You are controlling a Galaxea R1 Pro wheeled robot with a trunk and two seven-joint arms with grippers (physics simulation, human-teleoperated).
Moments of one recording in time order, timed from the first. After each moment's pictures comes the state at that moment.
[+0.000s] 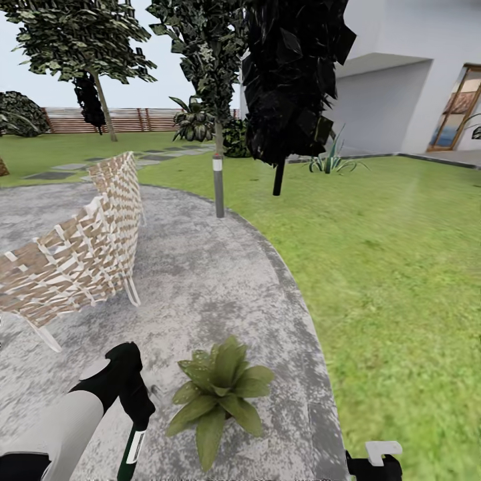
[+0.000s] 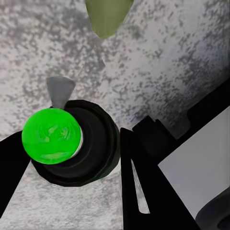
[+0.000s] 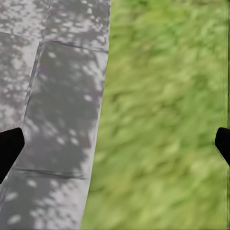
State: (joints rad) left arm -0.76 0.11 -0.07 -0.55 -1.13 0.78 -1.33; right arm -0.46 -0.13 -0.87 -0.04 0.92 -0.40 -0.08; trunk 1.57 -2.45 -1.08
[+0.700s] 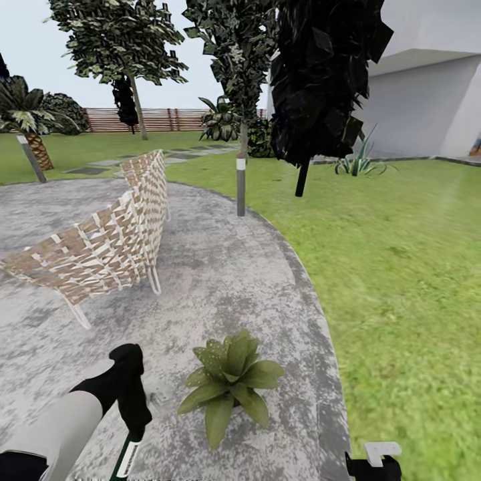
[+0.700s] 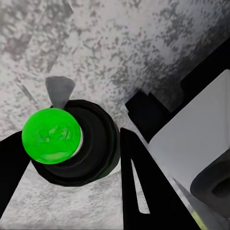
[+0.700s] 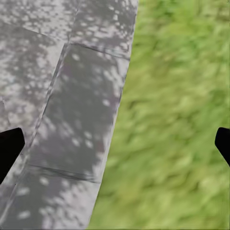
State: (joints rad) left arm -0.76 0.13 -0.19 -0.55 -1.16 0.77 -1.46; right arm -0.46 -0.12 -0.87 -0.04 0.92 -0.40 -0.08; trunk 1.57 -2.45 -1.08
